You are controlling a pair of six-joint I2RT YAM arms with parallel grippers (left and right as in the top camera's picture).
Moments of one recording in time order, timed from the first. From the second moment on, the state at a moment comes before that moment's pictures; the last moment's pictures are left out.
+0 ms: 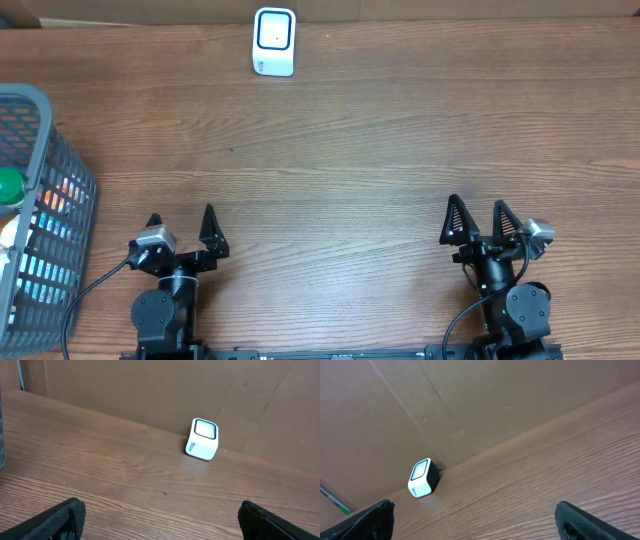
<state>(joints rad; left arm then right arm) 0.06 0.02 0.01 -0.08 -0.01 -0.28 0.22 0.01 0.02 -0.01 0.16 0.51</state>
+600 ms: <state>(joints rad) 0.06 0.02 0.01 -0.08 -0.01 -0.28 0.22 0.01 0.02 -0.01 0.16 0.51</state>
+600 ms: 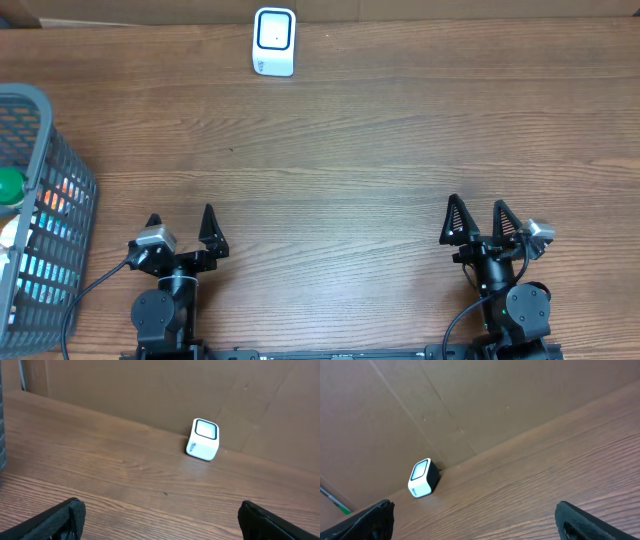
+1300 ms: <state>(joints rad) 0.06 0.43 0.57 -0.39 0.09 -0.20 0.22 0.01 0.02 -0.01 0.16 0.51</state>
